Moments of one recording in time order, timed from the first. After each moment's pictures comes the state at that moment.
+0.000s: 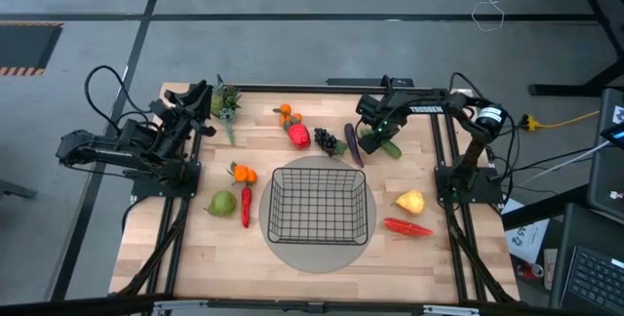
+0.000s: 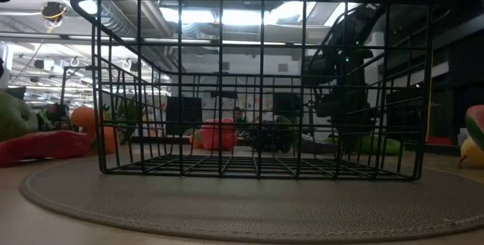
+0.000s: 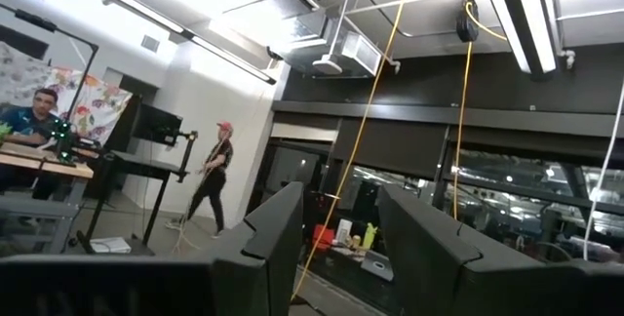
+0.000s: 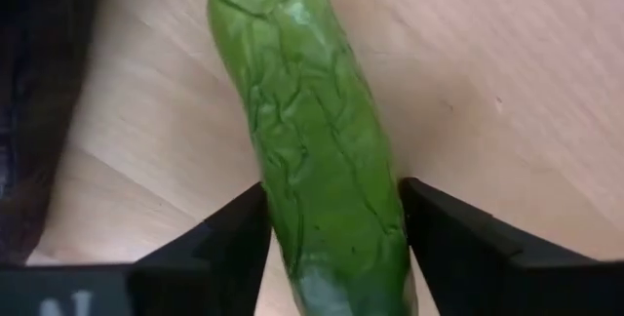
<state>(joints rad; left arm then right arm) -0.05 0.45 0.33 1.02 -0.87 0.37 -0.57 1.78 1.00 -0.77 0.00 0.31</state>
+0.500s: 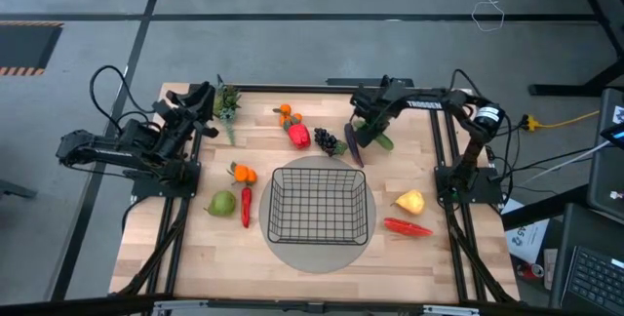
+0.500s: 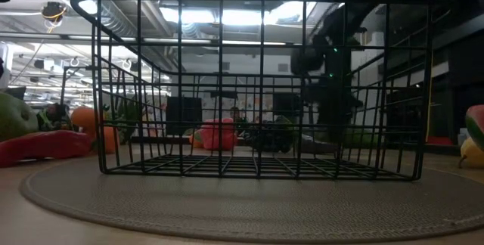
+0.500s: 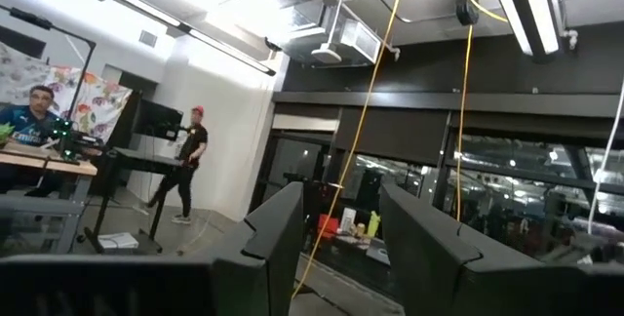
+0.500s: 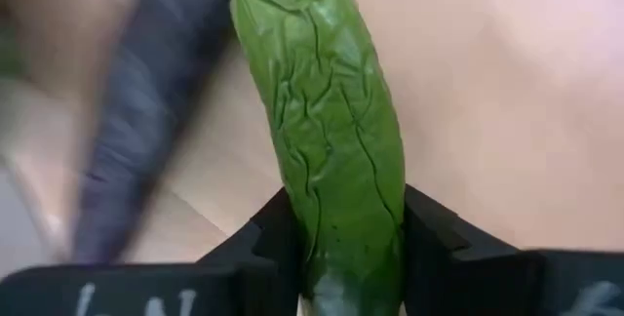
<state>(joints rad) -0.05 0.45 0.33 0.97 -0.88 0.37 -0.57 1.79 1.16 -0.84 0.00 0.21</state>
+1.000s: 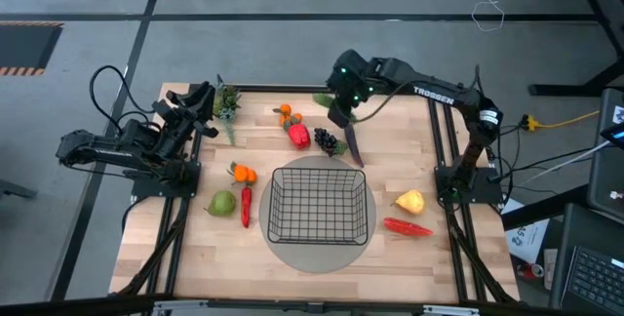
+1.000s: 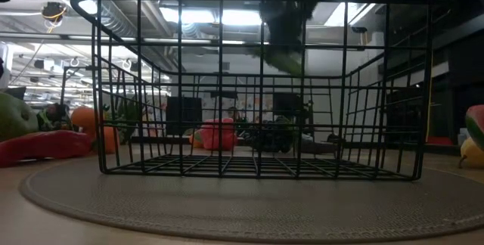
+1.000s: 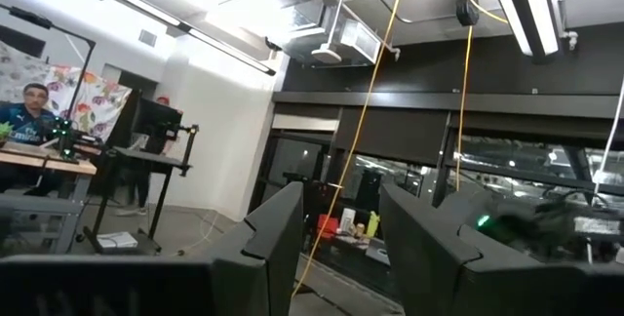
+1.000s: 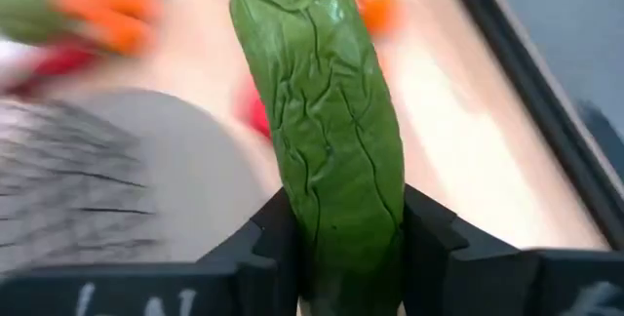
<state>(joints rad) -0.05 0.45 0.33 0.98 -0.88 0.37 -0.43 1.78 1.71 -0.90 -0.20 0.01</state>
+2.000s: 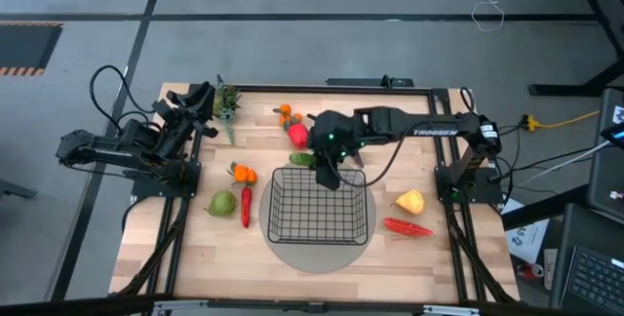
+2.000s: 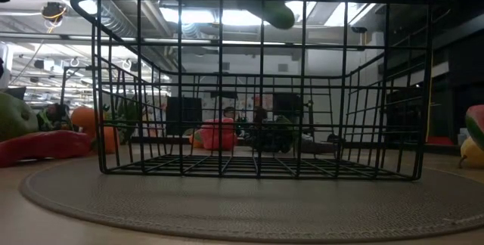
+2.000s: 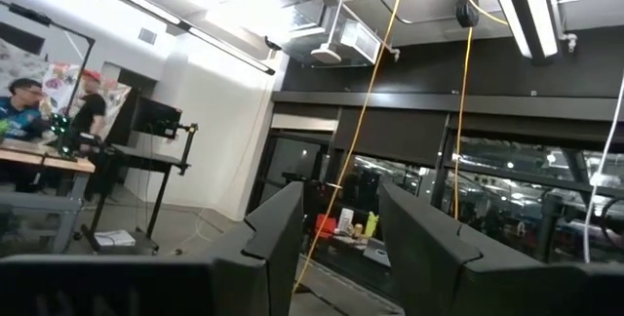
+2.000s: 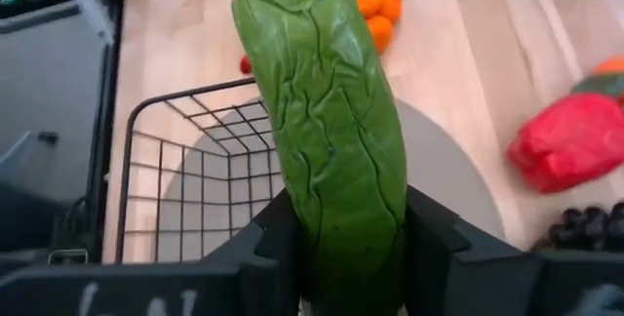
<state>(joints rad) -0.05 0.45 0.33 0.98 -0.88 0.35 0.01 1.79 1.78 -0.86 -0.12 0.24</state>
